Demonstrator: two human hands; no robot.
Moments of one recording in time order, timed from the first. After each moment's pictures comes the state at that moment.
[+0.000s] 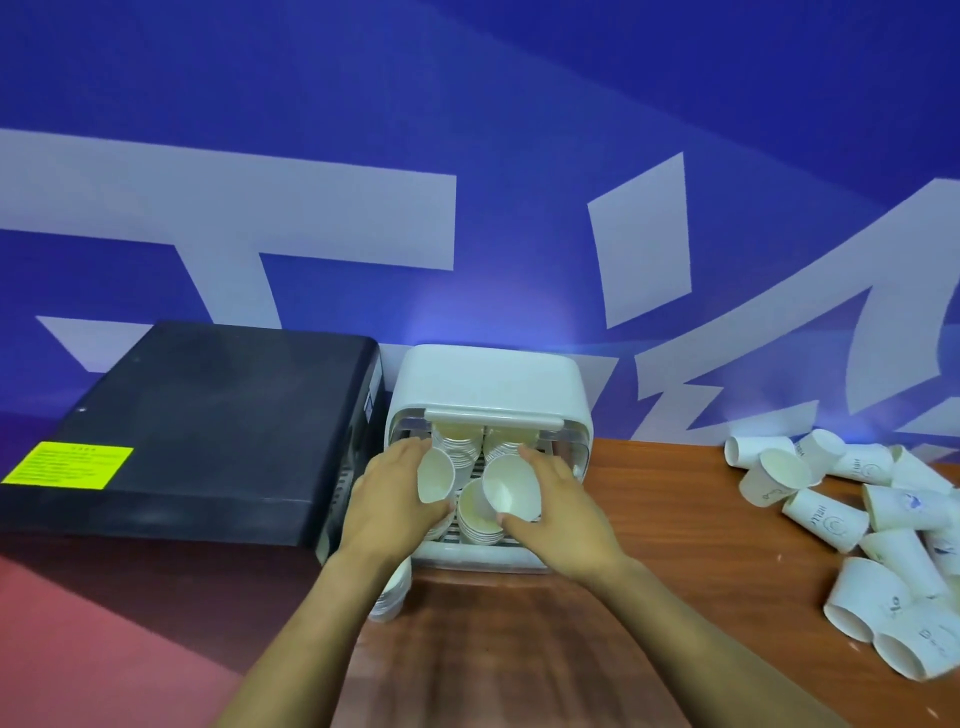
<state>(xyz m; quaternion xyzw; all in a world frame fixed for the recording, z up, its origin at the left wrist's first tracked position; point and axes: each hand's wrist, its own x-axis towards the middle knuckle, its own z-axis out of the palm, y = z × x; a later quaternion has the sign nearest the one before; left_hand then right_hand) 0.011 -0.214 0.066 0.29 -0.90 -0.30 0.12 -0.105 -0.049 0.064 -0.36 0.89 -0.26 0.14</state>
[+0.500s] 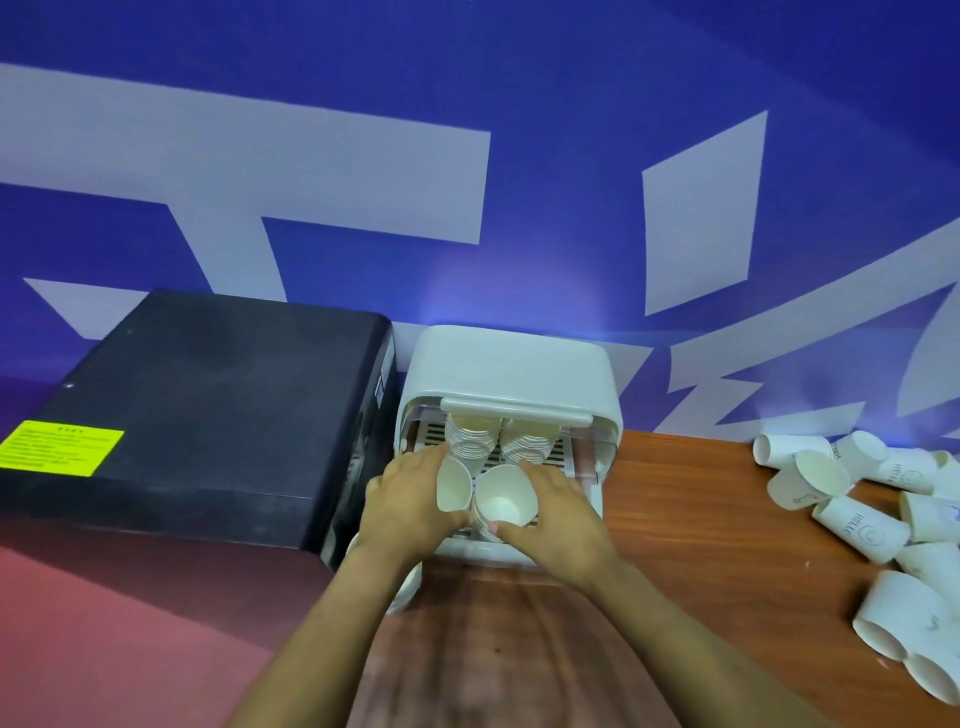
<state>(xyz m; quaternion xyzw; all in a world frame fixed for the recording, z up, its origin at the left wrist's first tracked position) -0.004 -0.227 0.031 0.31 -0.91 -0.28 0.00 -0.114 -0.075 0.023 -0.35 0.89 -0.20 0.19</state>
